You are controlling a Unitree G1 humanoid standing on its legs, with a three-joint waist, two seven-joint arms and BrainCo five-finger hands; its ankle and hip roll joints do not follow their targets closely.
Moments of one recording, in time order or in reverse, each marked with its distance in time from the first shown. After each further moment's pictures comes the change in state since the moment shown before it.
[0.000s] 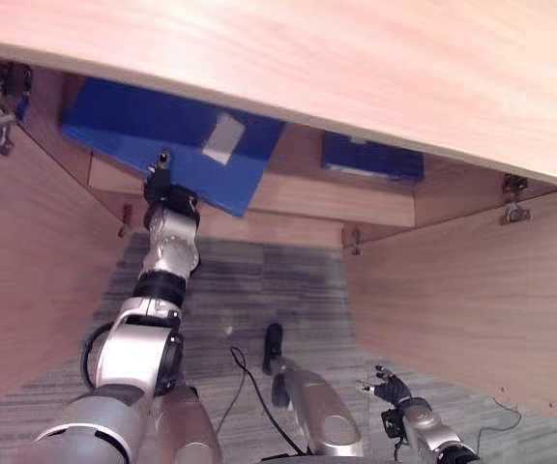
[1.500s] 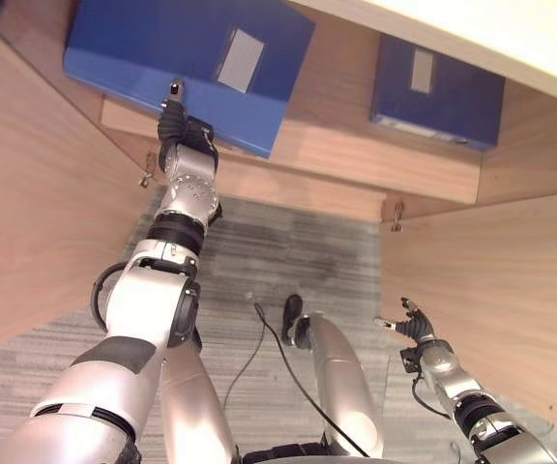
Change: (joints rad) left arm -0.258 -0.031 -0.033 0.193 -0.116 -0.026 0.046; right arm -0.169 -0.148 0.039 -0.054 0.000 -0.033 -0.120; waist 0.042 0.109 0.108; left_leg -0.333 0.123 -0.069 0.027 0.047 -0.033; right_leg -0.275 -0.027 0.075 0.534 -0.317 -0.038
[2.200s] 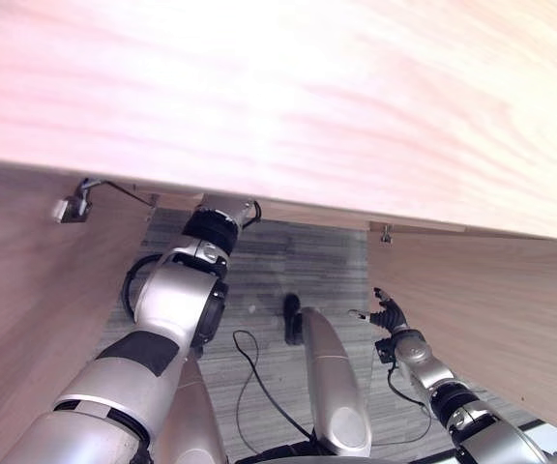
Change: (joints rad) left arm -0.054 -0.145 -0.050 -0.022 -0.098 0.027 -0.009; right arm -0.060 0.071 0.082 -0.025 0.003 -0.009 -0.012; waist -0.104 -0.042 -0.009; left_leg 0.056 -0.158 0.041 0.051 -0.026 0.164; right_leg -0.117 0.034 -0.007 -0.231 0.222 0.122
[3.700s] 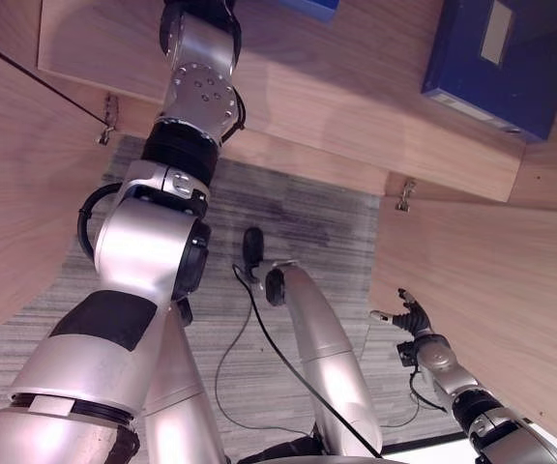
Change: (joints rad) left arm -0.325 0.148 -0.039 0.018 0.029 -0.018 -0.053; right arm 0.044 -0.087 -0.055 0.002 0.041 -0.061 -0.017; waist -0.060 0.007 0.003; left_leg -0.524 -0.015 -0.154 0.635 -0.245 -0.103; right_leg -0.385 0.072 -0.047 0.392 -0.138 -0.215
